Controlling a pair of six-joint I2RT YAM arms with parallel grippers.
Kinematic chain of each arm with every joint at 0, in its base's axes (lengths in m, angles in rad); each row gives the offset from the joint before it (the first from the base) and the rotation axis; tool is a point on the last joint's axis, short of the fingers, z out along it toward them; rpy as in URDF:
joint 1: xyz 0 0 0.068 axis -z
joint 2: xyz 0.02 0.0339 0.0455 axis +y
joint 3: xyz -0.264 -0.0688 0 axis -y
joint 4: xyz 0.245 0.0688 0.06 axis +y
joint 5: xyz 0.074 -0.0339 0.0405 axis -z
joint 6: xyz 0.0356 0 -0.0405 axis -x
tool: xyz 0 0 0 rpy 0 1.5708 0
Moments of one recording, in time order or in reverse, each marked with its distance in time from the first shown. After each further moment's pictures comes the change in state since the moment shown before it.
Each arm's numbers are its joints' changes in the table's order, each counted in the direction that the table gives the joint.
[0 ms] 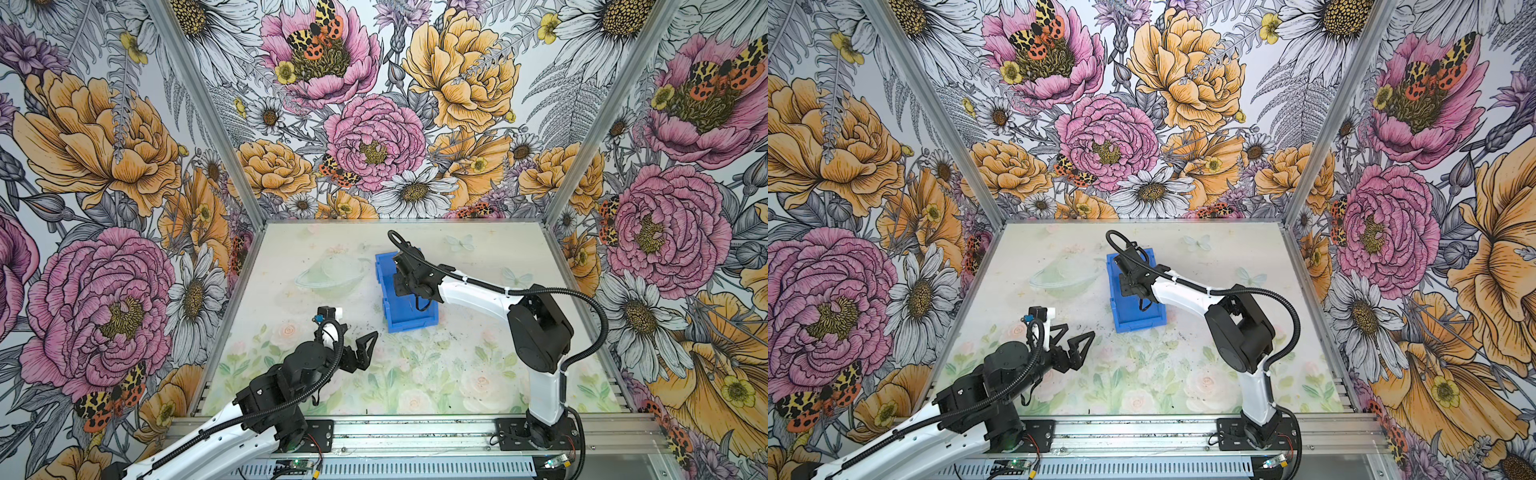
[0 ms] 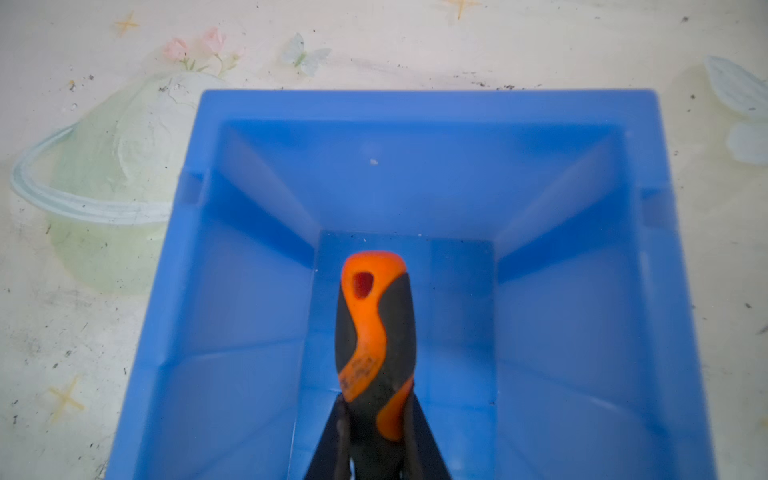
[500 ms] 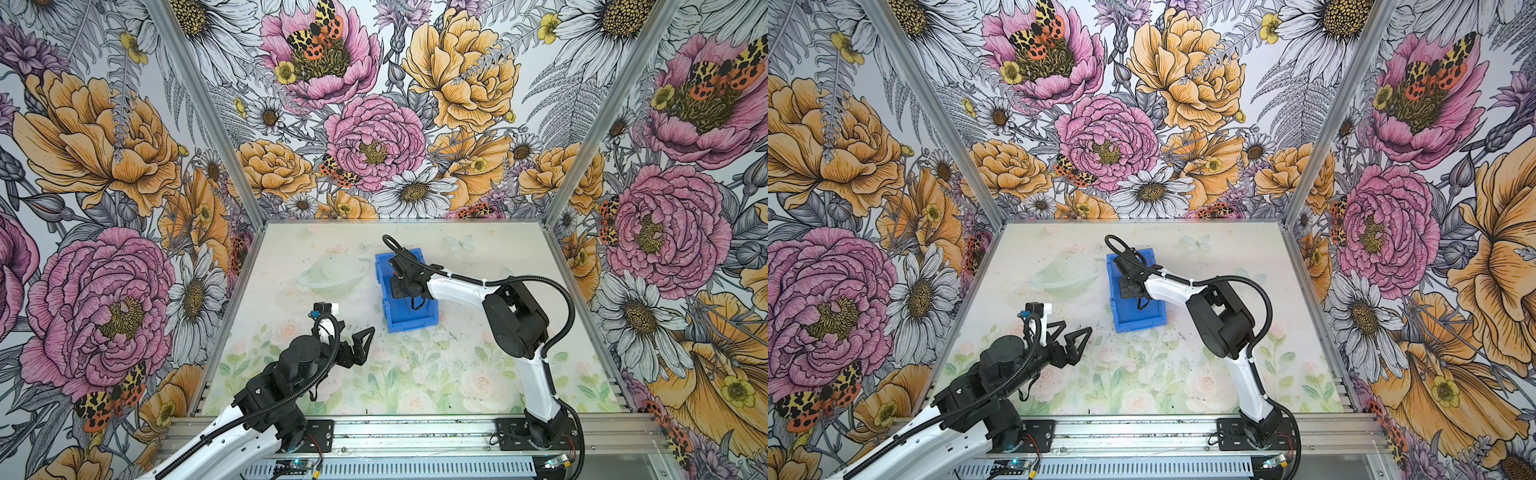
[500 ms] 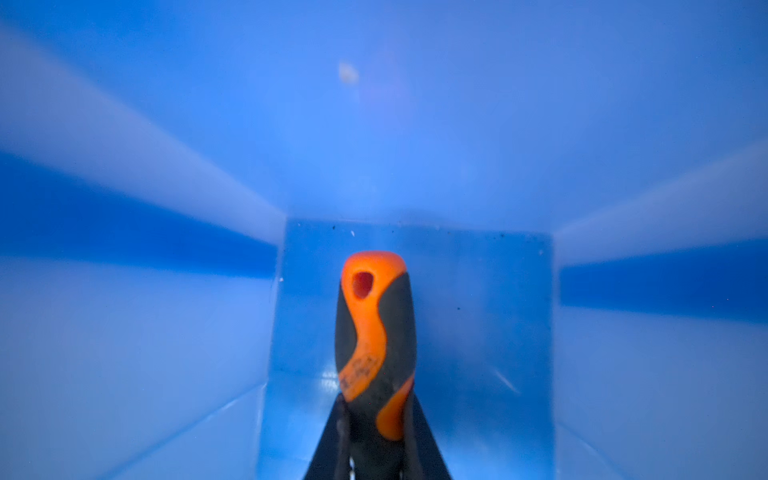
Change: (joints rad) left arm -0.111 -0.002 0.000 -0.005 0.108 -0.015; right arm 0.021 0.175 0.088 0.000 -0.061 -0.001
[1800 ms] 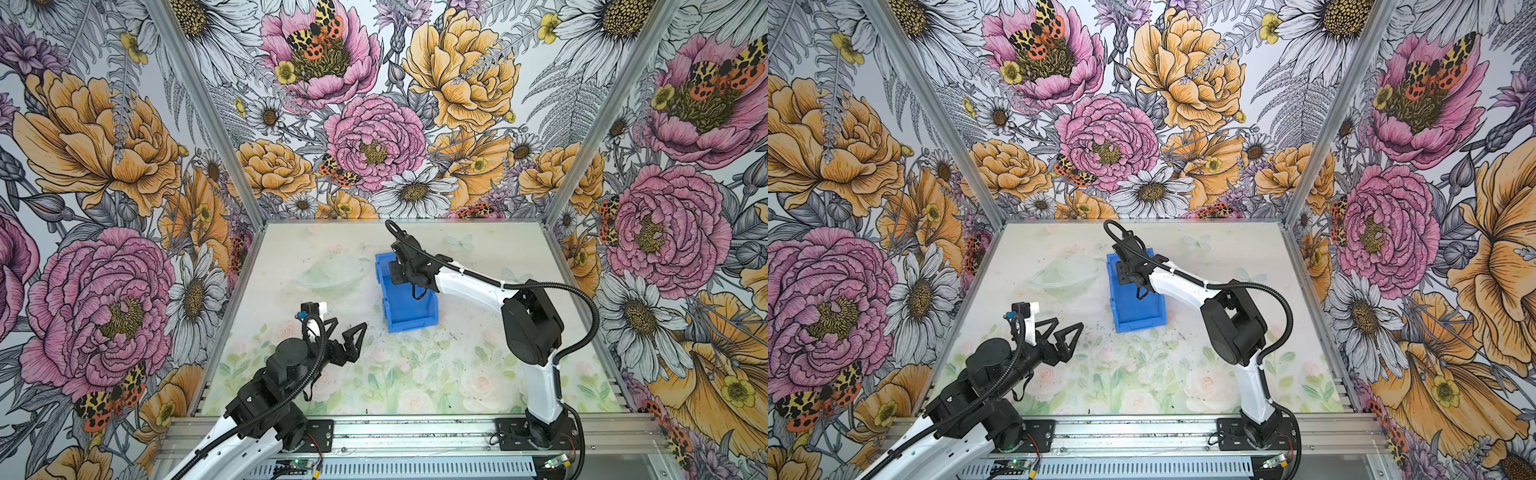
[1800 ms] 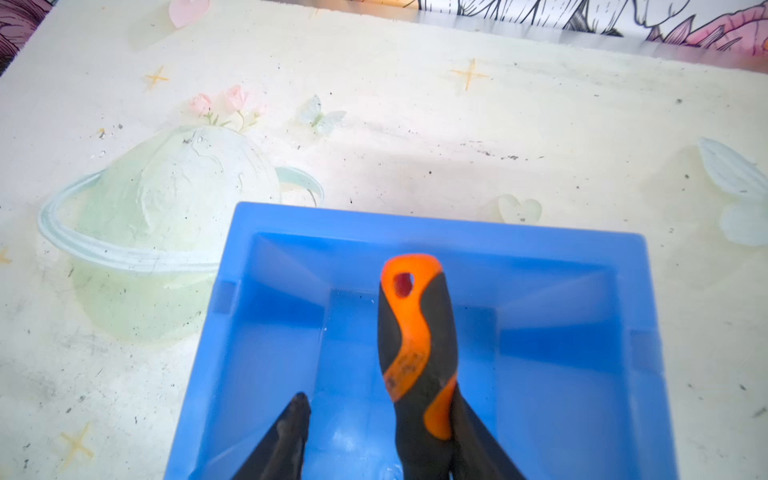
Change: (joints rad) left arm -0.092 -0.105 -0.017 0.000 0.049 0.000; right arm -0.003 -0.127 0.045 0.006 0.051 0.069
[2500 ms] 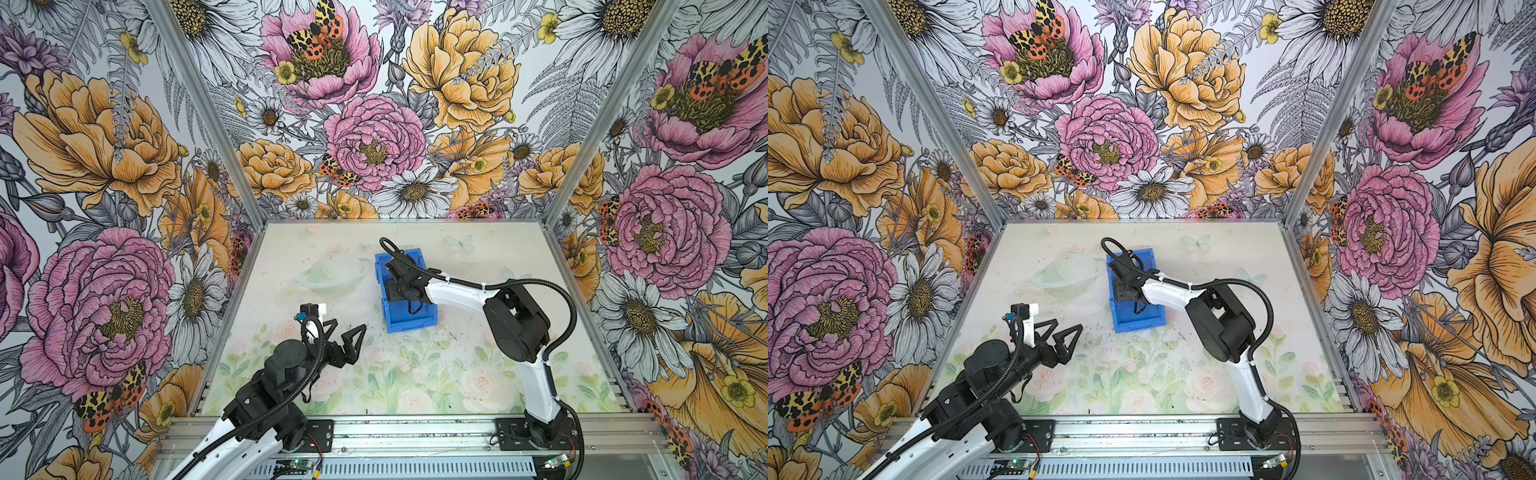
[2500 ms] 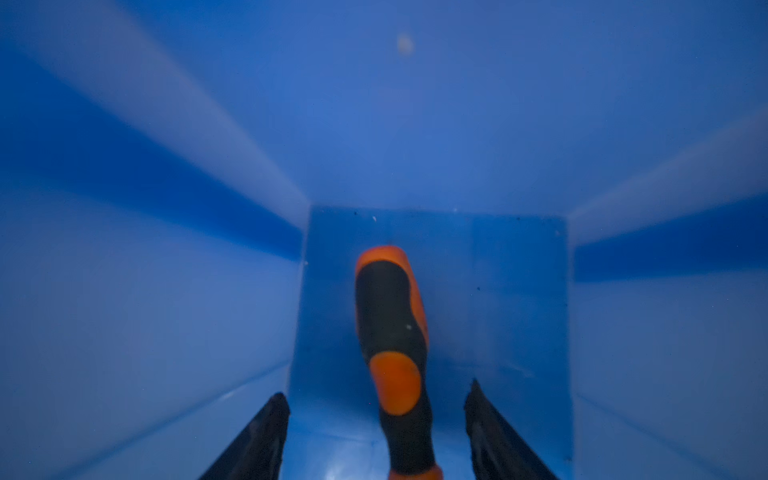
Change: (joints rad) left arm 0.000 -0.018 0.004 0.027 0.011 -0.003; right arm -0.031 0.097 -0.088 -0.027 -0.015 -0.124
